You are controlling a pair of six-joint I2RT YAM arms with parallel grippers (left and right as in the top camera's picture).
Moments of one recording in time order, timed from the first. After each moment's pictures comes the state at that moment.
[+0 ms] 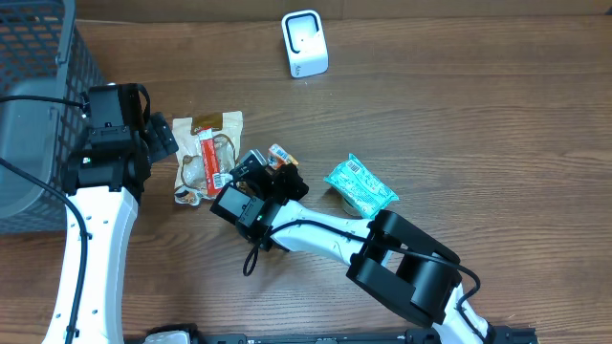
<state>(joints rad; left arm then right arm) 0.08 1.36 1.21 -0.80 -0.35 -0.31 1.05 2.15 1.42 -0.52 0.98 0.17</state>
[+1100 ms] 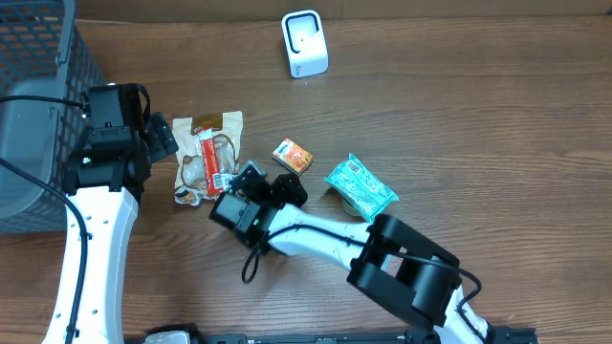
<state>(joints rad) 0.08 1.36 1.21 -0.80 -0.35 -0.31 1.05 2.14 1.45 -0.64 0.80 0.20</state>
